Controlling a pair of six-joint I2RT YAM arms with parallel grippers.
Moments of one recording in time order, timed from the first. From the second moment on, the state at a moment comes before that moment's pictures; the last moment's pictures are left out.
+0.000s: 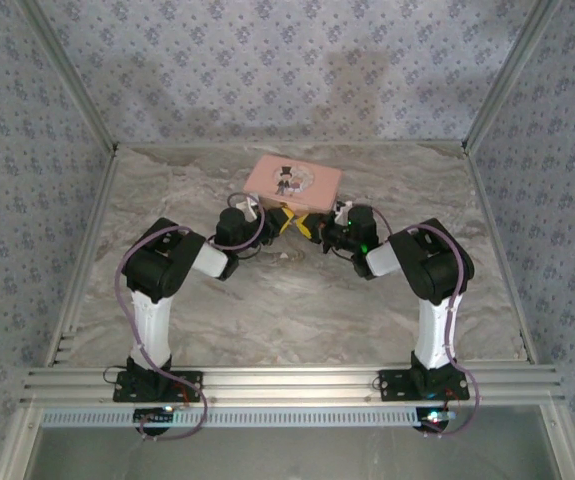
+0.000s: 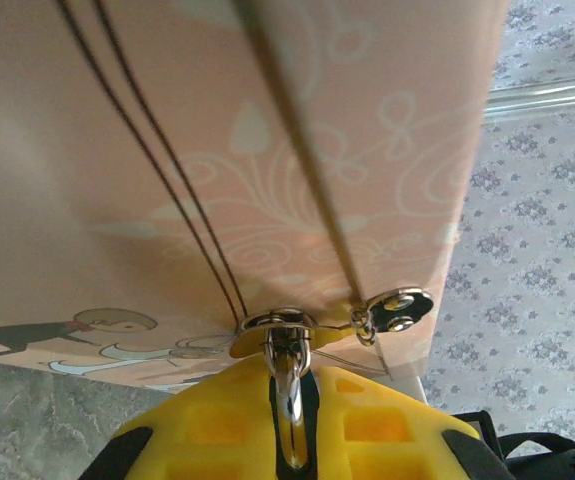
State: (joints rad) left arm -0.53 2.05 0.84 1.09 0.44 -1.38; right arm 0.42 1.97 0.77 0.99 -0.59 1.50
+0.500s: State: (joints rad) left arm -0.57 2.04 0.83 1.04 0.50 -1.36; right arm 0.36 1.79 0.64 0.69 -0.64 1.28
